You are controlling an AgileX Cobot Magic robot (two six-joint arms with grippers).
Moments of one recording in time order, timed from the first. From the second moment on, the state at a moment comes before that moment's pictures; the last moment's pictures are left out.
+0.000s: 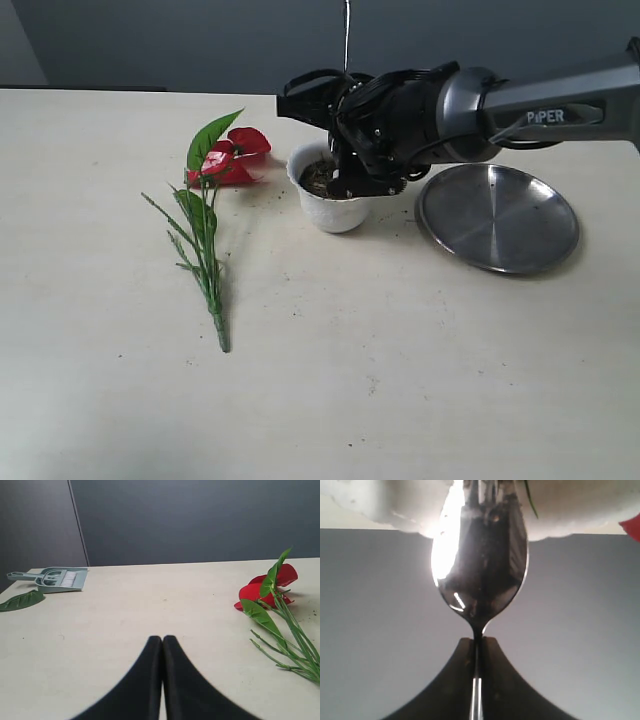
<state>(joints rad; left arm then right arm) 0.15 0.01 -0.01 0.10 0.24 -0.07 0.80 2.09 -1.37 -1.73 0.49 -1.09</state>
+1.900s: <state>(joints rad) 0.15 0.01 -0.01 0.10 0.24 -0.07 0.84 2.07 -1.37 -1.74 0.52 -1.12</state>
